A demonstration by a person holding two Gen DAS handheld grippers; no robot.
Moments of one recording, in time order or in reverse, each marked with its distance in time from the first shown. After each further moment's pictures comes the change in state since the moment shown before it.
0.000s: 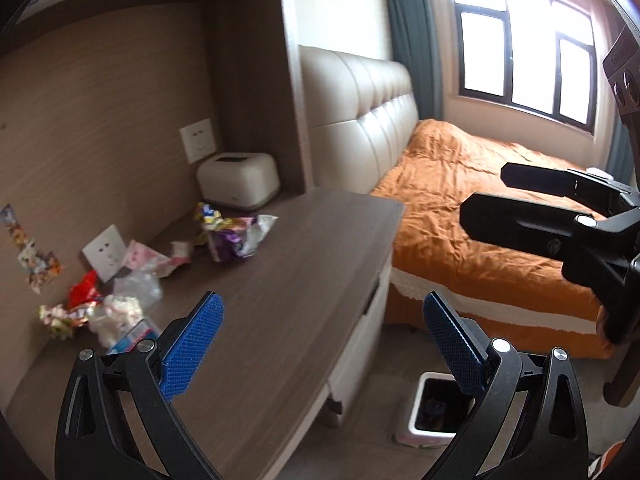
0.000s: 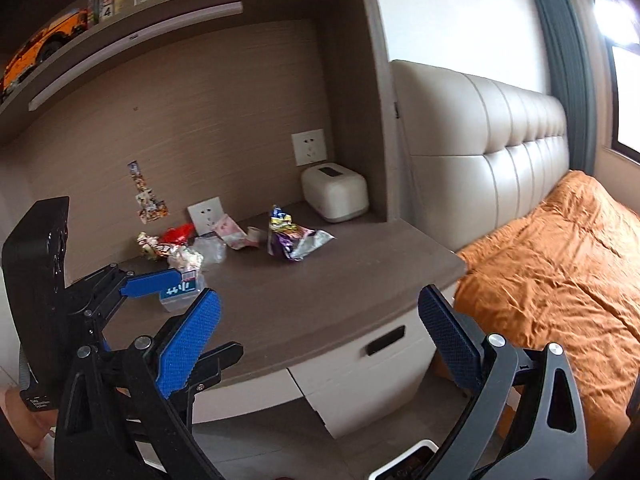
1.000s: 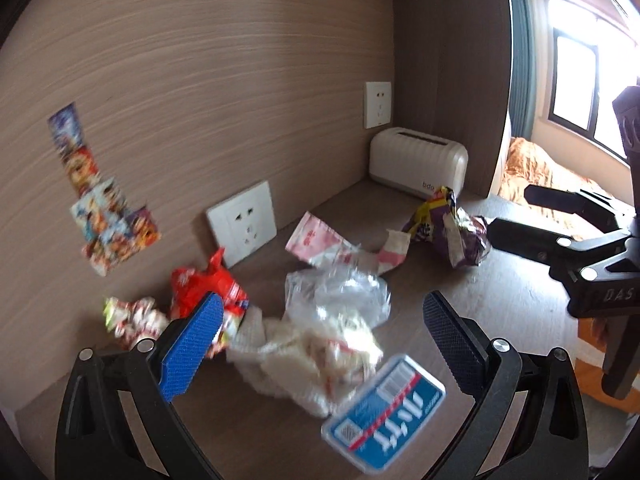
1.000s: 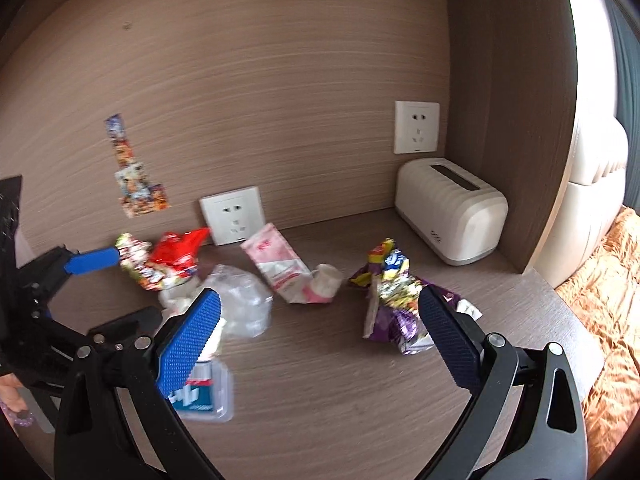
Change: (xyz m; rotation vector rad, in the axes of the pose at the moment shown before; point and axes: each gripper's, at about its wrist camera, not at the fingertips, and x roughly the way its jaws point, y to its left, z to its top) left arm 0.087 0.242 0.000 -0.165 0.038 0.154; right arm 0.234 0.105 0.061 -0.117 0.096 0.053
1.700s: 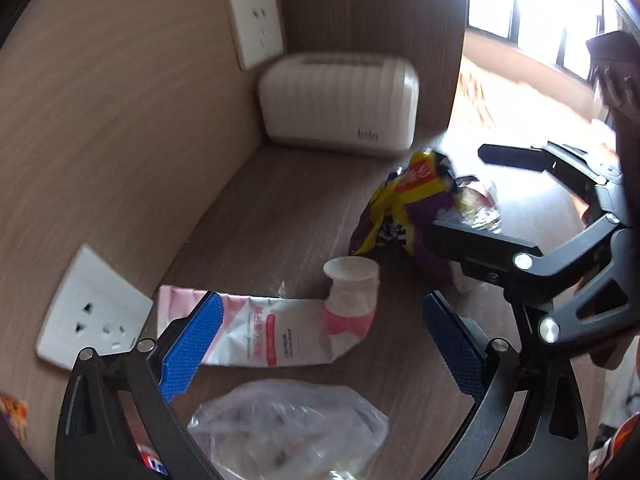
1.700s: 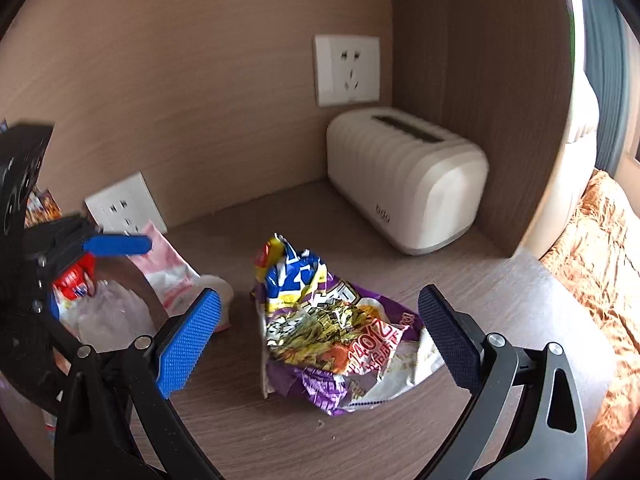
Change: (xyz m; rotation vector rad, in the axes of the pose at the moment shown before) left arm 0.157 -0.050 0.052 0.317 0.270 -0.274; right arm 0.097 -0.068 0.000 0.091 0.110 -0.144
